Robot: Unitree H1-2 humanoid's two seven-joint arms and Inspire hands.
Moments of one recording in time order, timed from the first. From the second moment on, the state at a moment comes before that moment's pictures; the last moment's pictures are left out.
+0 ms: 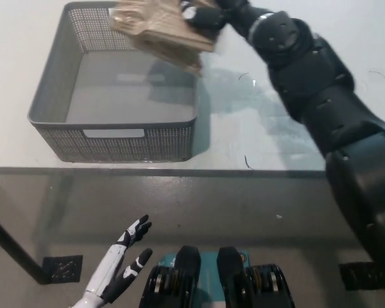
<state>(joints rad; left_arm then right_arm) -0.04 0.23 -0.23 0.27 0.19 -0.43 0.02 -1.44 -0.02 0.07 1.38 -0.28 -0.21 0.18</state>
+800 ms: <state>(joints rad) -0.05 0.26 -0.31 0.27 0.24 -0.43 0.02 -1.44 -0.01 0.25 1.33 -0.30 -0.20 0.33</state>
